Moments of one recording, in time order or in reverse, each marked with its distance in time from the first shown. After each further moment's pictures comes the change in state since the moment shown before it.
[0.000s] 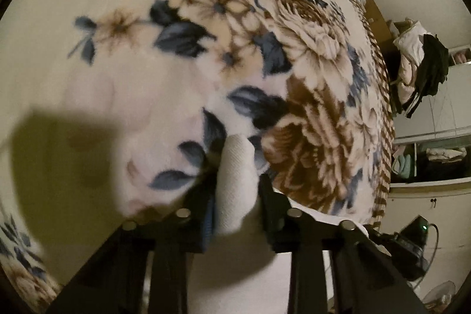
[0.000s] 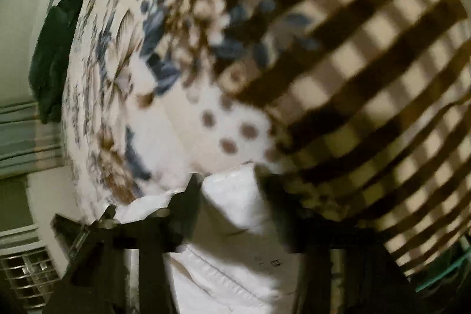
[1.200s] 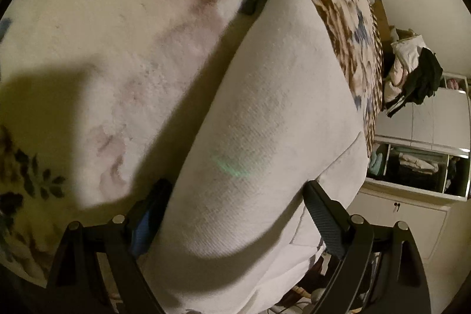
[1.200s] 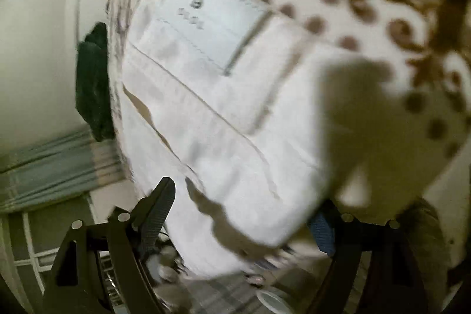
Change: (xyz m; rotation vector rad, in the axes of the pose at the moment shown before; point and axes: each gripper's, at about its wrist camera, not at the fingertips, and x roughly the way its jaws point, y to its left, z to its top) left arm 0.001 0.026 -0.112 -0.185 0.163 -0.143; right arm 0.049 -0.051 -0.175 0.216 0.010 0.375
